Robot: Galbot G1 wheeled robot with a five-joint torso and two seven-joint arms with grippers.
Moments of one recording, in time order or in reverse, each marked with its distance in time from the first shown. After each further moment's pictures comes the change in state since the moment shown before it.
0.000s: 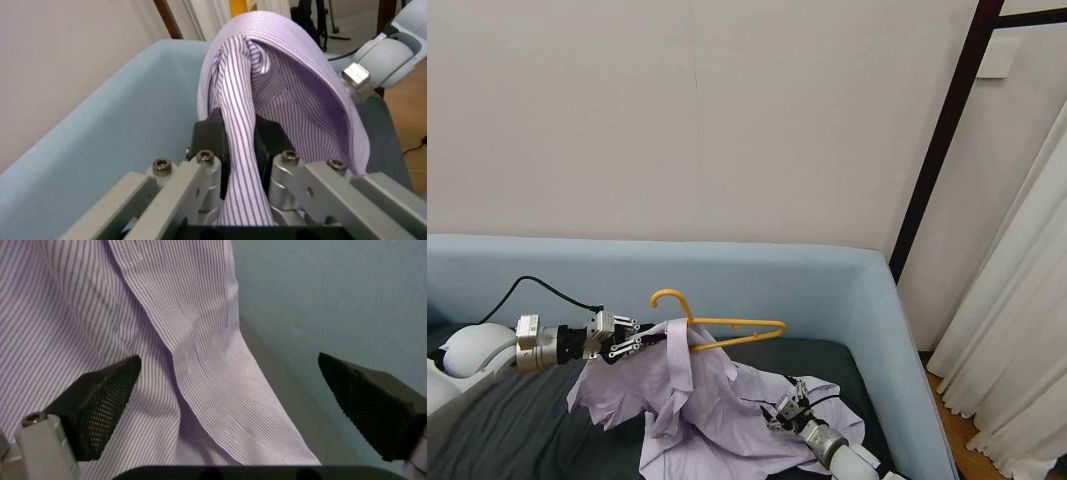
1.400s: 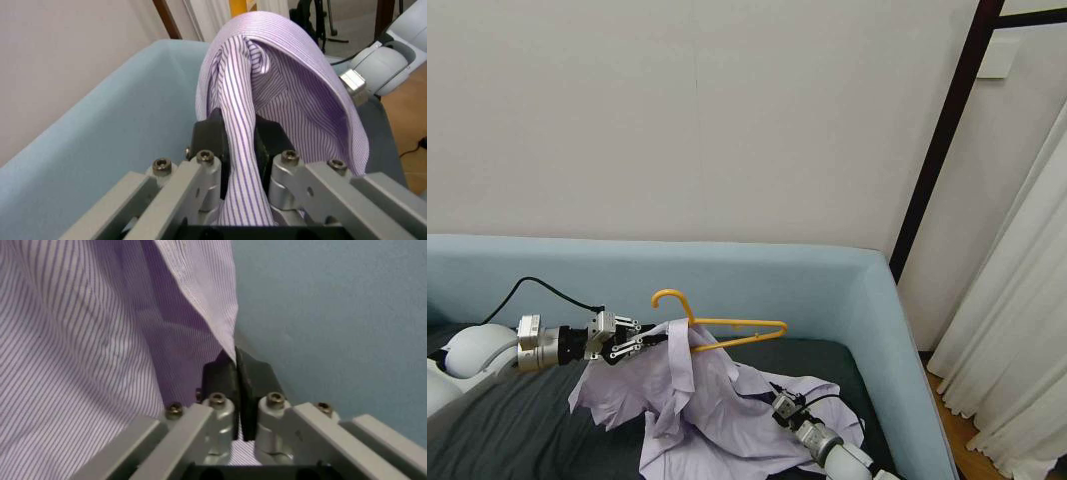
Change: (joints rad) left arm 0.004 -0.004 0.001 0.000 -0.007 0.007 0.003; right arm 0.007 0.023 -0.004 -0.038 -0.025 0.039 0.038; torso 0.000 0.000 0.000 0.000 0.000
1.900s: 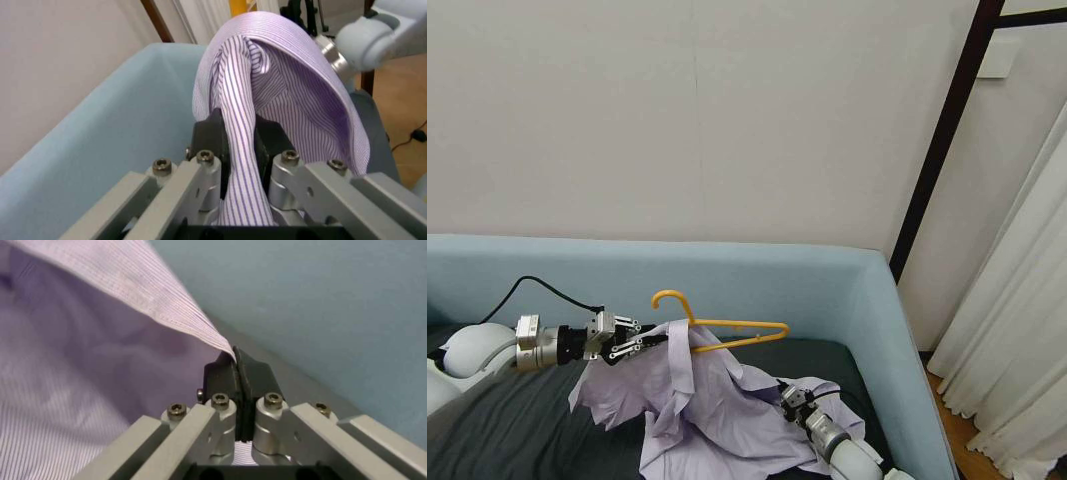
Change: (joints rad) left arm 0.004 0.021 -0.016 -0.021 0.014 -0.017 0.028; right arm -0.022 -0.087 0.065 0.187 0.383 -0.159 0.021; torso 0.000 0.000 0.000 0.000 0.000
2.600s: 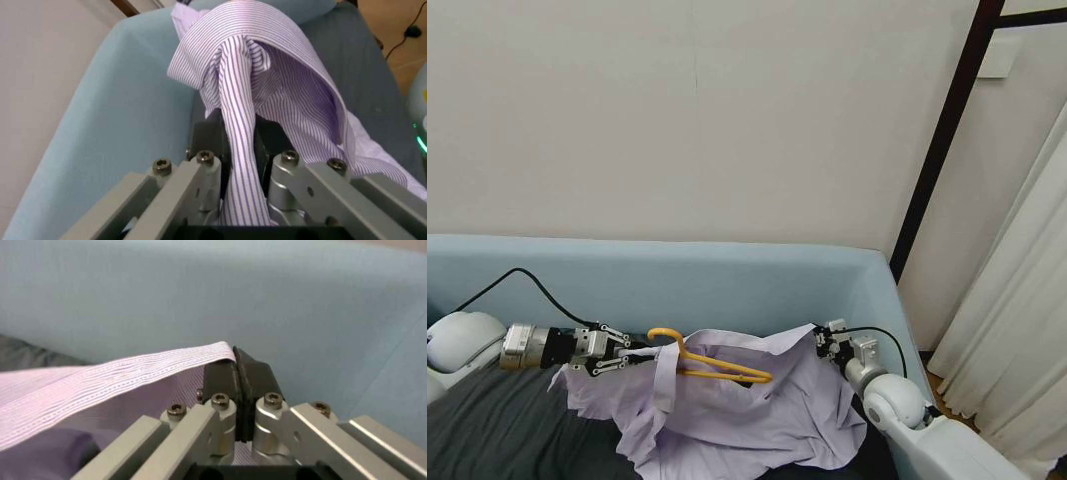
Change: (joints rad) left arm 0.000 0.021 -0.048 -0.008 0.291 -0.095 0.034; right arm 0.044 -0.128 0.213 0.316 0.385 -0.240 0.097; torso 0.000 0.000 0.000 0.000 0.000
